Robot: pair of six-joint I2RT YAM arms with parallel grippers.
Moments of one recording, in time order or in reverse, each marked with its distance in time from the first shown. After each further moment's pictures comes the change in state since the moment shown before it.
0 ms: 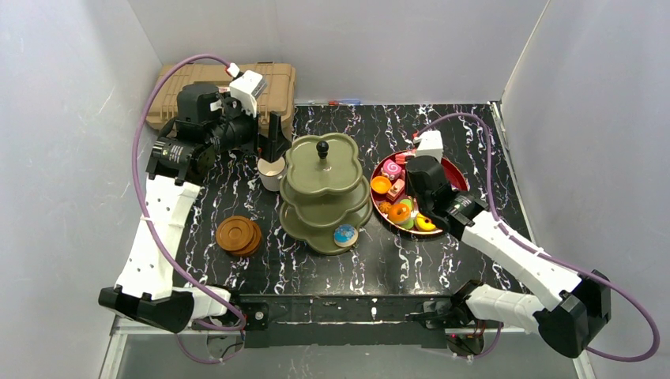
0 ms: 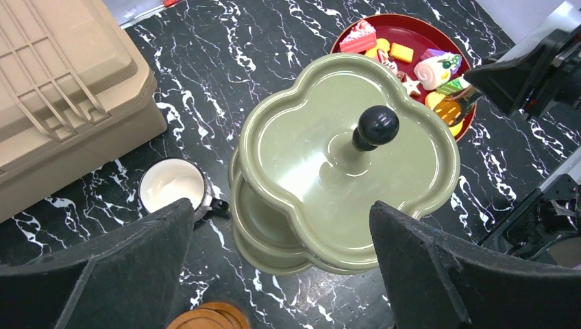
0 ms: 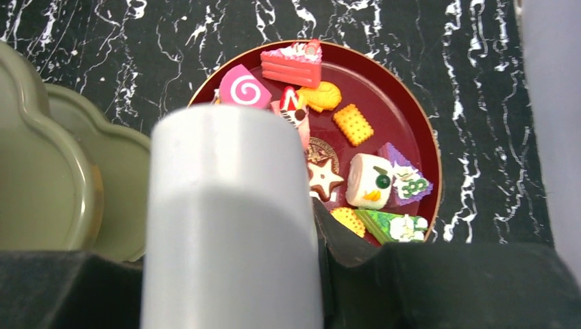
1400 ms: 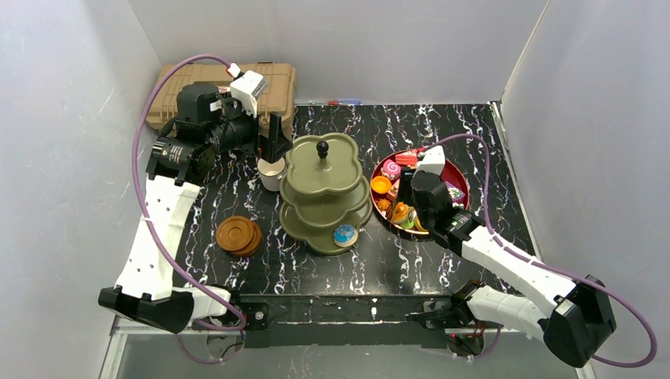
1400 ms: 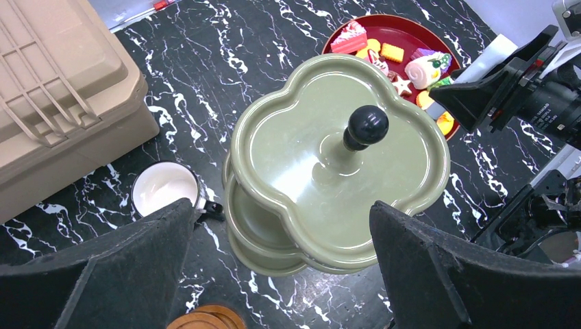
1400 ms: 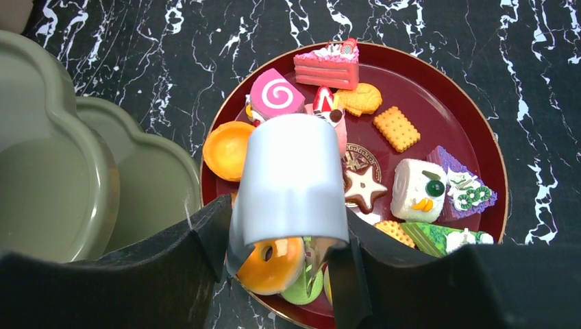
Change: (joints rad) left arm 0.002 -0.001 -0.003 0.003 0.029 -0.005; right arm -0.006 -0.062 -0.251 0.315 -0.077 0.039
